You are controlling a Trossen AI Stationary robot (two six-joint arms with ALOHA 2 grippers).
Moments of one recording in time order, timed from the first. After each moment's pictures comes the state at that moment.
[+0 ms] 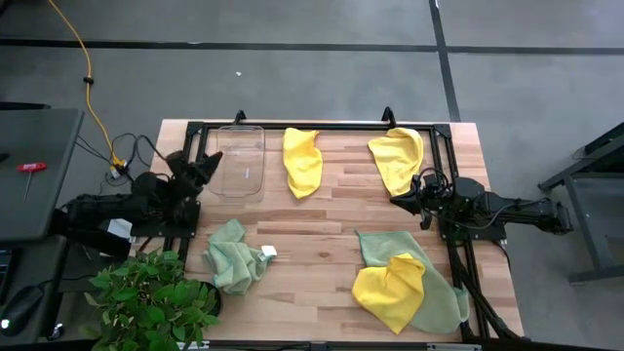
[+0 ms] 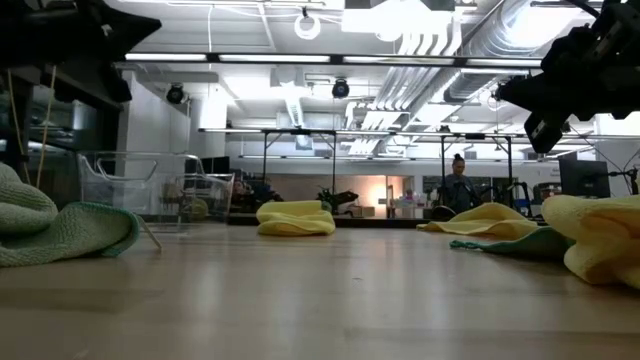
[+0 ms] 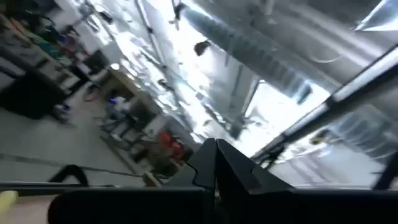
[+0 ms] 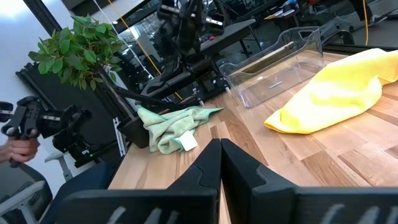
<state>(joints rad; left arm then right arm) 0.21 0.09 0.03 0.57 -0.41 -0.64 -0.12 0.05 0.01 0.03 -0.11 0.47</state>
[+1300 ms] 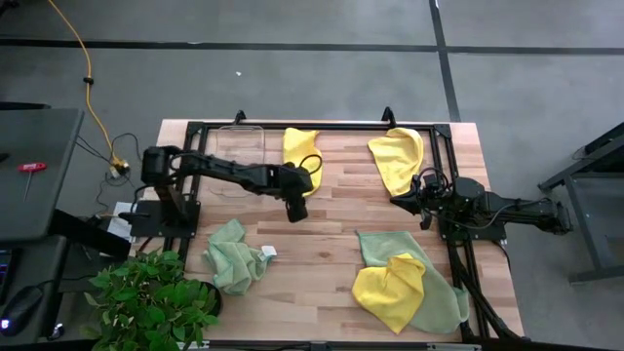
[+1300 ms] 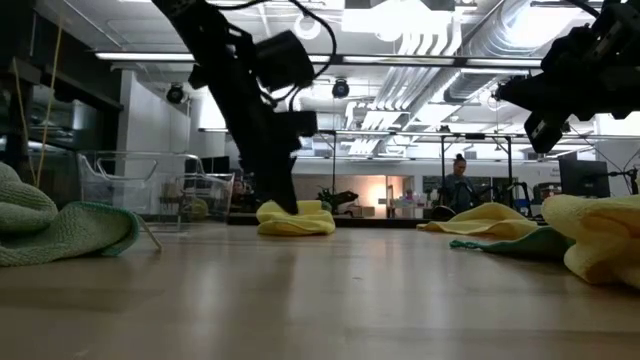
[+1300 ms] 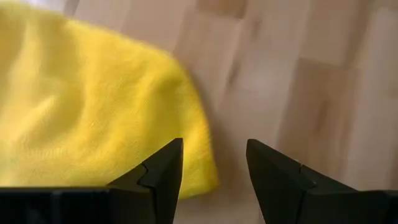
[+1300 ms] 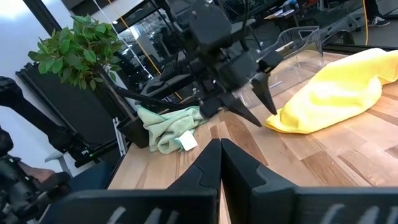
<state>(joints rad) 0.26 1.81 1.04 -0.30 -0.16 -0.07 -0.12 0.06 0.01 0.03 -0.11 0.47</state>
